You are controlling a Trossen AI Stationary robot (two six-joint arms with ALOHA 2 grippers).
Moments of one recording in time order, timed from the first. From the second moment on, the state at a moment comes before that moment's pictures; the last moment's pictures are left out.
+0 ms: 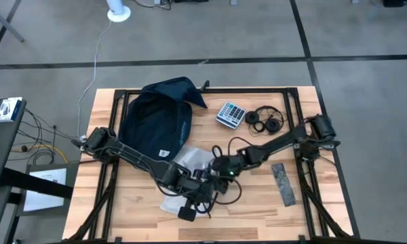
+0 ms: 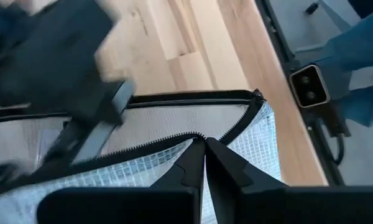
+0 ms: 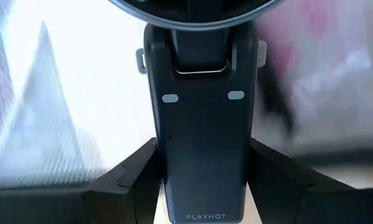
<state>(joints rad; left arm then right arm) -0.44 1.91 1.64 -0.74 0.00 -0.13 0.21 1.83 0.98 0.02 -0.26 0.91</state>
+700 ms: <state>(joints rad) -0.44 1.92 1.63 -0.75 -0.06 -0.14 0.18 1.93 1.03 0.23 -0.30 0.97</state>
